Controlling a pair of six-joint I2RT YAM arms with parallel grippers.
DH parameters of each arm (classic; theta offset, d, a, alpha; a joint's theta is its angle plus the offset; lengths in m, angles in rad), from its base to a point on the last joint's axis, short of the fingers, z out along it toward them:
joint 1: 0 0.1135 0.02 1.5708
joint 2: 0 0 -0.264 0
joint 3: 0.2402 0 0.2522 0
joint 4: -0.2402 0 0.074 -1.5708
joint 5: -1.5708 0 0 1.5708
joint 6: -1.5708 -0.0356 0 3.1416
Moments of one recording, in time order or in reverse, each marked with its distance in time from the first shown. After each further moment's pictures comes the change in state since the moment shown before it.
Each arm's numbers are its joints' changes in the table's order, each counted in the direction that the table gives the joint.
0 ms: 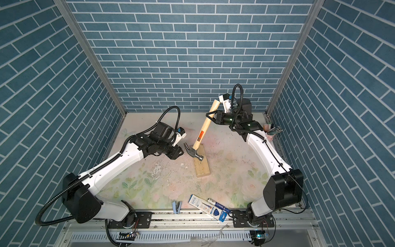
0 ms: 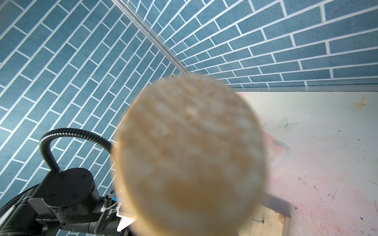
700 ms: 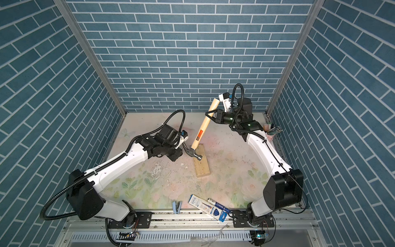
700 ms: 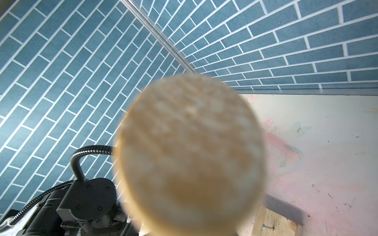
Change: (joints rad) left arm -0.047 -0.036 0.000 -0.019 0.120 -0.020; right arm -0.002 0.000 0.000 0.051 0.044 -0.042
